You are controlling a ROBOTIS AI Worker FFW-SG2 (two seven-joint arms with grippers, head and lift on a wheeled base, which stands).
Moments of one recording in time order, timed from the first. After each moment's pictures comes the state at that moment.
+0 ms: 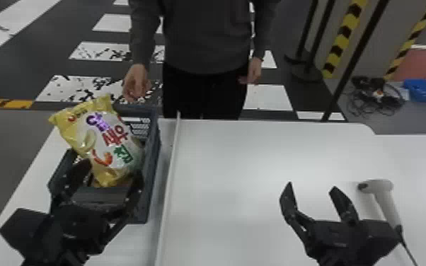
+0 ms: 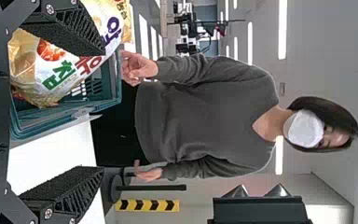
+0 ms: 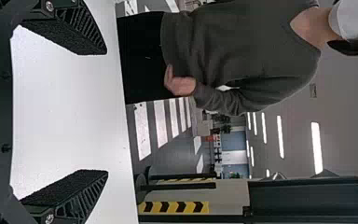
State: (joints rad) left arm 0.59 0.11 -0.04 -2.12 0.01 -0.05 -0.10; right arm 0.52 -0.10 0.07 -1.88 -0.16 -0.14 -0.12
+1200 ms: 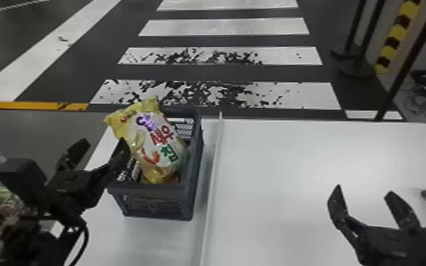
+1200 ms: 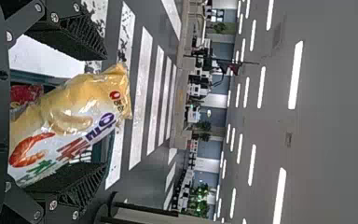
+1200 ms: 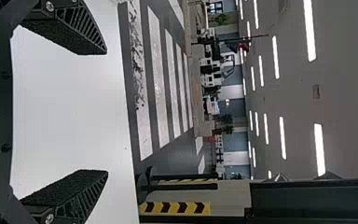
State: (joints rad) left arm 0.40 0.12 0.26 -2.05 0.30 0.17 -0.21; right arm 0.51 -0.10 0.07 -1.88 -0.15 -0.12 -0.12
